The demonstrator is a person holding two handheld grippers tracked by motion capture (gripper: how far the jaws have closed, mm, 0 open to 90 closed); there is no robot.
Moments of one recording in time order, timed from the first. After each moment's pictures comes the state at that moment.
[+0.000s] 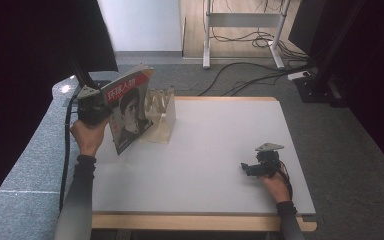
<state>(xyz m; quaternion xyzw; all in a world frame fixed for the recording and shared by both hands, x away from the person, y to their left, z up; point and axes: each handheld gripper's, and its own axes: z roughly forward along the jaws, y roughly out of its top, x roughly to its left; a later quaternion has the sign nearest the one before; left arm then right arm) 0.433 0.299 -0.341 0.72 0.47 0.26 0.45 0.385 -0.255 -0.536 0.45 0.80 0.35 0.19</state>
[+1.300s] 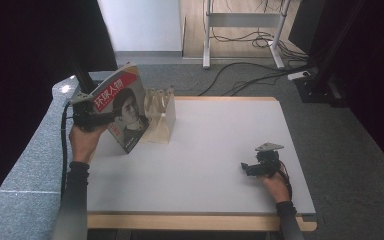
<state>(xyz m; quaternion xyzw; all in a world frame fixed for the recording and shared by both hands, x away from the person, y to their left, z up) 0.428 0.320 -0.359 0.71 0.48 0.24 0.46 0.385 -0.255 -0.536 0.45 0.80 0.35 0.20</state>
